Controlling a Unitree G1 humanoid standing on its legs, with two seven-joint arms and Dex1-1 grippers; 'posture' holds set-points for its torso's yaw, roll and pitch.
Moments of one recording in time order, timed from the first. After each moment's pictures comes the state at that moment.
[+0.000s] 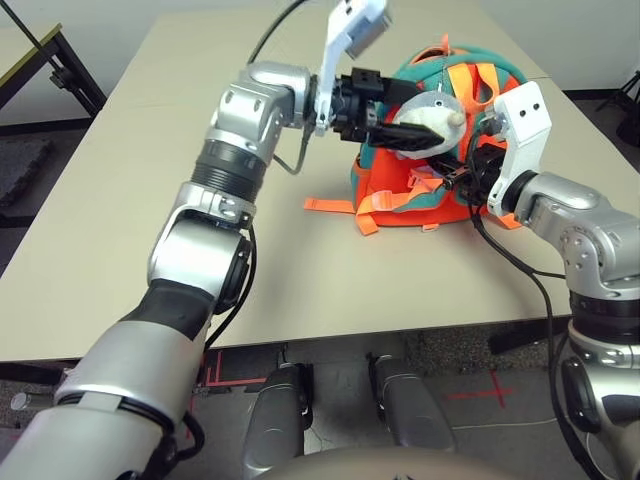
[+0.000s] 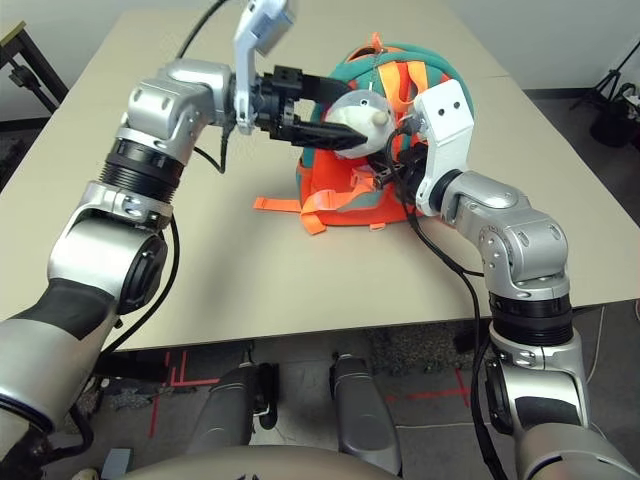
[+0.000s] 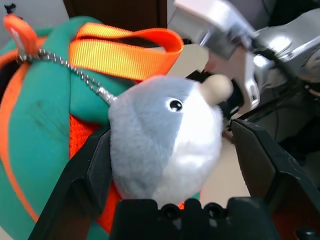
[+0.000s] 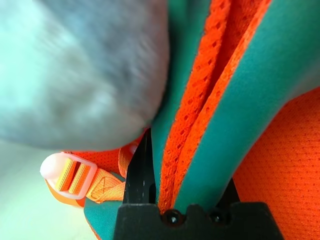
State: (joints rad) left arm -1.31 0.20 -0.16 0.74 -0.22 0.40 -1.29; right arm -0.56 -0.50 -0.09 -0.28 0.42 0.92 0.42
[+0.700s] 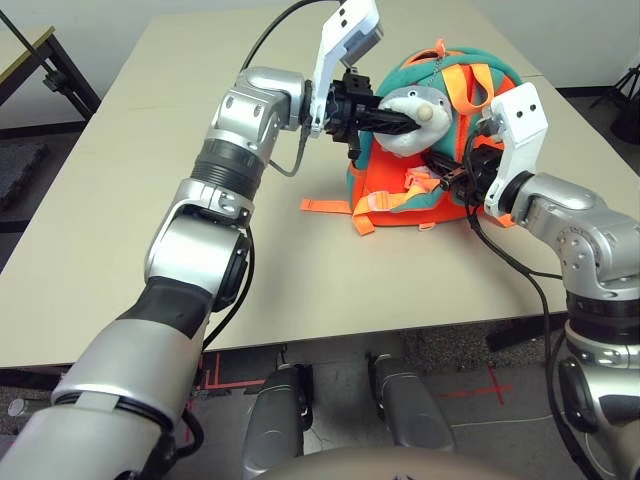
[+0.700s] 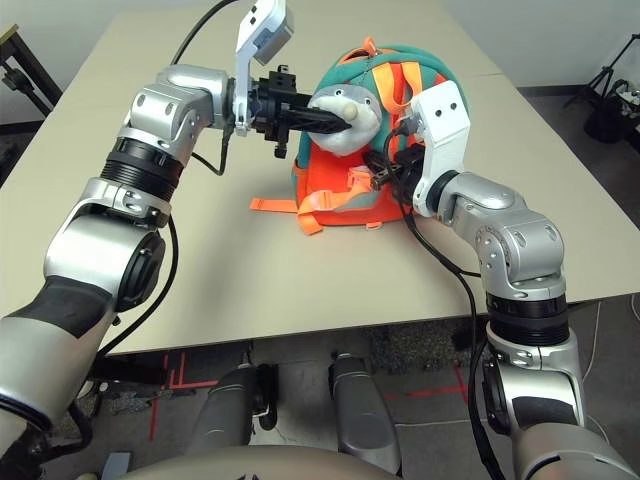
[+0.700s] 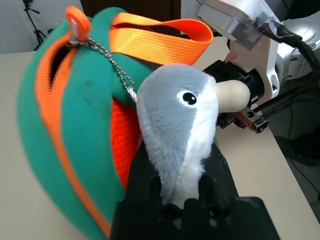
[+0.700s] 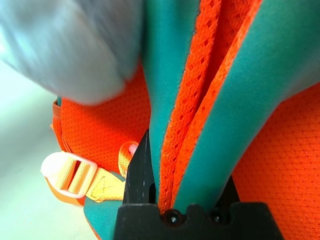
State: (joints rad) left arm -1.32 0.27 -0.14 0.75 -0.21 0.41 -1.31; right arm -0.56 -0.49 -0.09 -0.28 0.42 0.91 0.42
